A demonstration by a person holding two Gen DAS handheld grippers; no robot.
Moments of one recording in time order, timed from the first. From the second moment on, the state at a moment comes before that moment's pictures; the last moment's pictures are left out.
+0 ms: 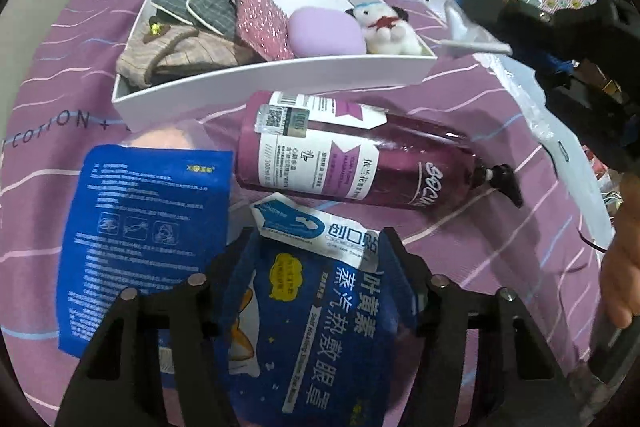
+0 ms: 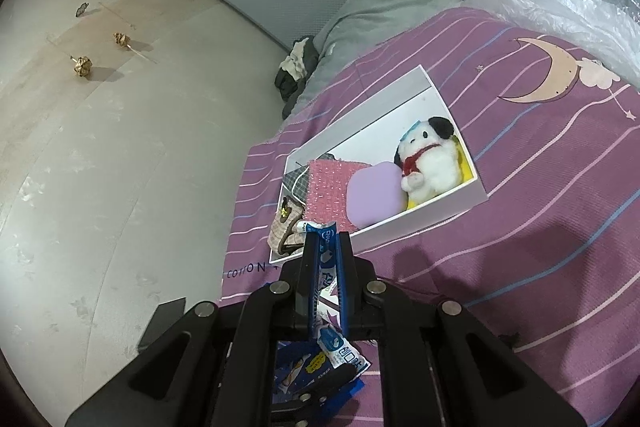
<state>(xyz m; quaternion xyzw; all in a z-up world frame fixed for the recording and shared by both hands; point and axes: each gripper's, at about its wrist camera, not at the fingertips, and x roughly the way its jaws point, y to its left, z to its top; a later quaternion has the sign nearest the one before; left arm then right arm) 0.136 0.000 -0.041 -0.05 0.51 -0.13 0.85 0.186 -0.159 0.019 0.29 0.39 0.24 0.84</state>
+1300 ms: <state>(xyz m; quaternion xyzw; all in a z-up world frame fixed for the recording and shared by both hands) 0.157 -0.025 -0.055 -0.03 0.54 -0.10 0.84 0.193 -0.159 0.012 0.29 0.40 0.24 0.83</state>
